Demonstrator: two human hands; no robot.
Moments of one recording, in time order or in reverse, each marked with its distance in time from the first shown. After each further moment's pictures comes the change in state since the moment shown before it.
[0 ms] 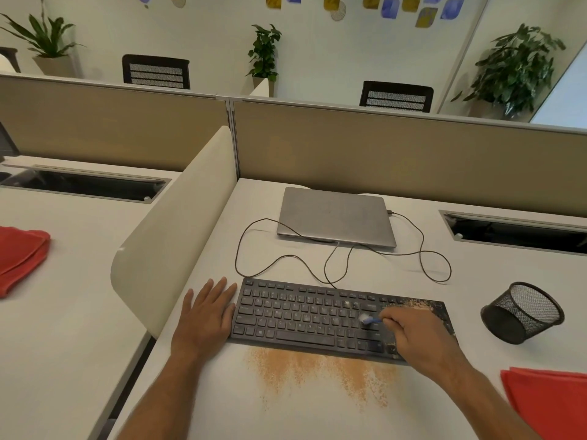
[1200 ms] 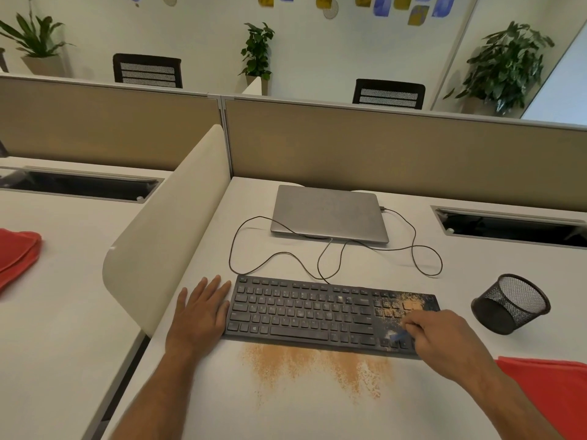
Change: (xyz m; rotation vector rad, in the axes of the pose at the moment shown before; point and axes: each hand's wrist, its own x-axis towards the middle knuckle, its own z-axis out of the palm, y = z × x) left_hand 0.000 -0.001 0.002 0.004 0.017 0.004; right_hand -0.022 0.021 -0.026 -0.203 -0.108 0.153
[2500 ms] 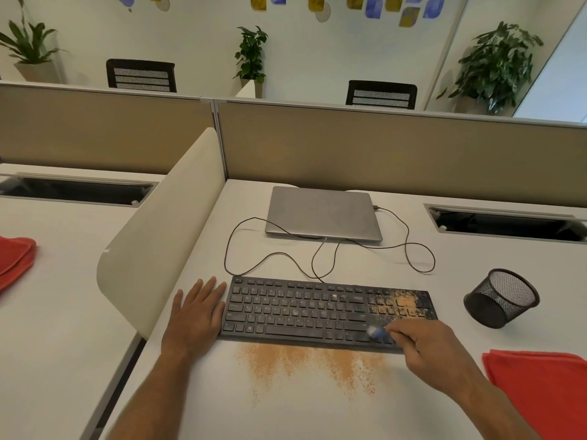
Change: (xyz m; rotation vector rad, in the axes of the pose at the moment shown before) left_hand 0.001 0.000 0.000 -0.021 -0.013 -0.002; right_hand -0.022 -0.004 0.016 0.212 0.135 -0.170
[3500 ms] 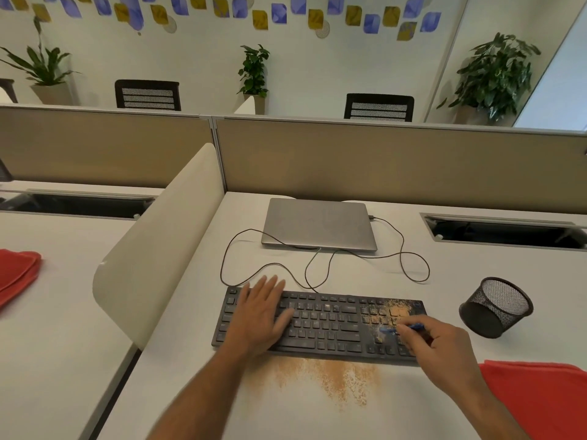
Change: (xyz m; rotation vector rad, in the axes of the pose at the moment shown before) left_hand 0.018 0.123 0.008 0.090 -0.016 0.293; right_hand -0.003 0.015 -0.011 0.338 0.302 0.188
